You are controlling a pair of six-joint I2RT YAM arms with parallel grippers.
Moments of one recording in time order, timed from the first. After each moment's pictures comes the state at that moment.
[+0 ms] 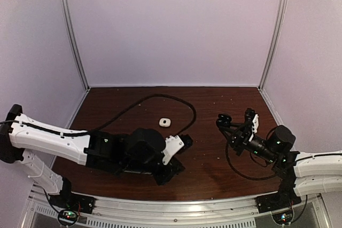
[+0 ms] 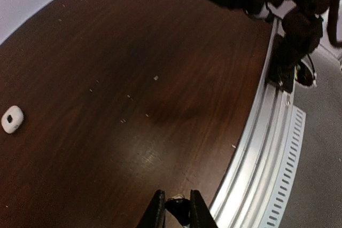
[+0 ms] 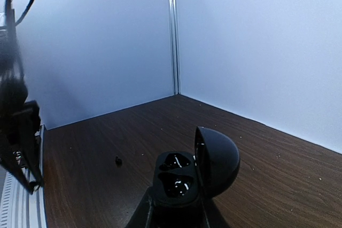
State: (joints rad) left arm -1.43 1.50 1.05 -0.27 -0.15 -0.28; right arm 0.78 0.88 0.17 0.82 -0.14 0.08
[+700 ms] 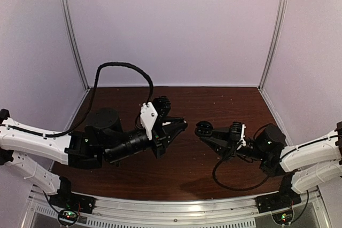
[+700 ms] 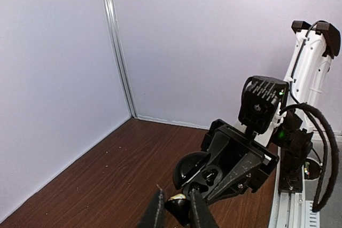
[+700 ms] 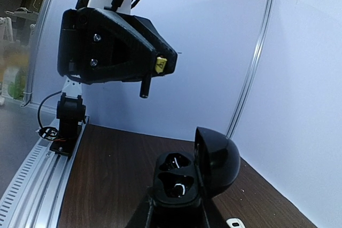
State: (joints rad) left arm -1.38 1.29 0.88 0.44 -0.28 0.13; right arm 0.94 1.19 0.28 1.17 -0.37 -0.19
